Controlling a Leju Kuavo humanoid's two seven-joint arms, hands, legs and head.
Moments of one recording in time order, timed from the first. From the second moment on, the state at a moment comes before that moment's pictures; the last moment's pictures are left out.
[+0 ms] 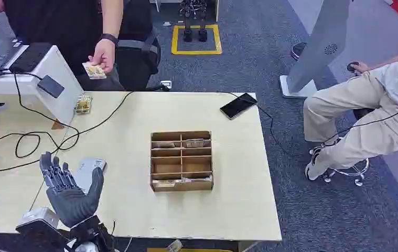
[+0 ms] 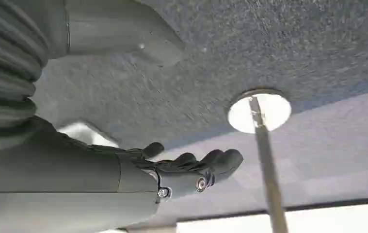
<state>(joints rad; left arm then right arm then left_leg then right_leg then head) 0.14 -0.18 -0.25 -1.72 0.18 0.57 -0.65 -0.14 0.32 -1.36 -0.73 1.09 -0.69 -0.70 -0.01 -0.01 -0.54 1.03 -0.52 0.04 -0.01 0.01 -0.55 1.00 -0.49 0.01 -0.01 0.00</state>
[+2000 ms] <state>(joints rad) -0.24 -0.21 0.05 -1.35 -0.42 0.70 -0.50 -0.17 0.29 -1.54 -0.57 0.84 -0.69 -0.70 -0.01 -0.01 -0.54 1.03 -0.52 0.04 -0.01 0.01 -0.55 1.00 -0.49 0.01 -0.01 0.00</state>
